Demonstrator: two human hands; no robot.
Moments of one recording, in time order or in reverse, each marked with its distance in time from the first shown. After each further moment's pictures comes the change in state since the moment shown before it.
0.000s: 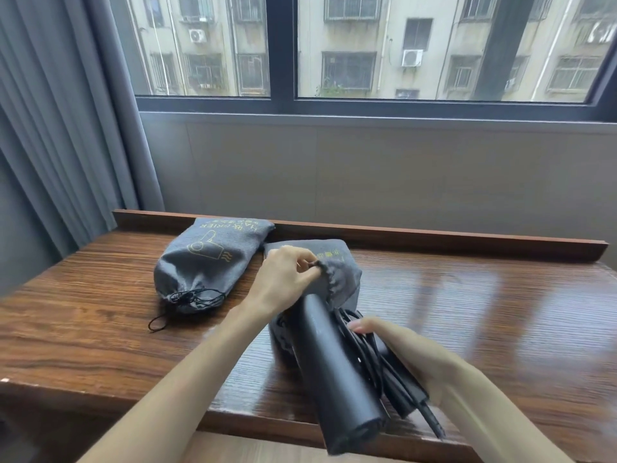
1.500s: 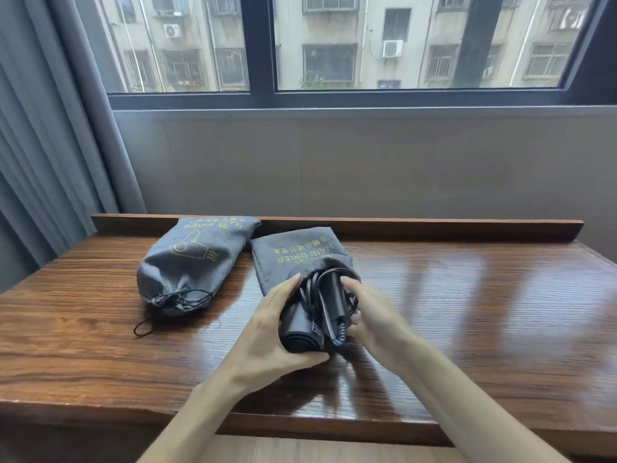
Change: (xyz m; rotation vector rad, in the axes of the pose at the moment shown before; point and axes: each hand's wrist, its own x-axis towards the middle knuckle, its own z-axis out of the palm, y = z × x) left_hand -0.079 -0.031 0.017 -0.237 -0.161 0.158; right_hand 0.024 0.000 0.003 0.228 0.337 -0.350
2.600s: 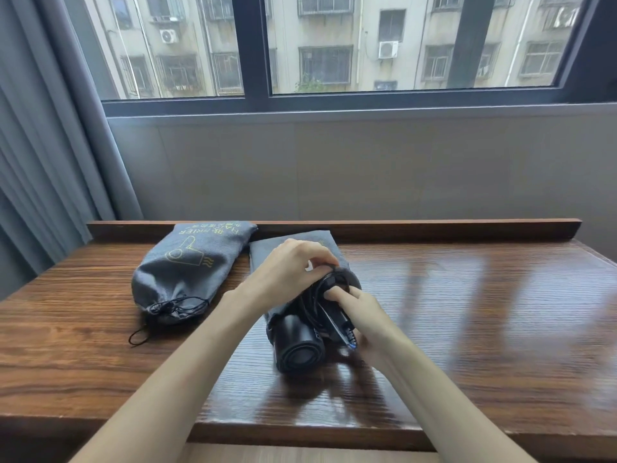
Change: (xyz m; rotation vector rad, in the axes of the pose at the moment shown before) left_hand 0.104 0.032 -0.014 0.287 -0.099 0.203; right_hand 0.010 0.005 0.005 -0.007 0.060 -0.015
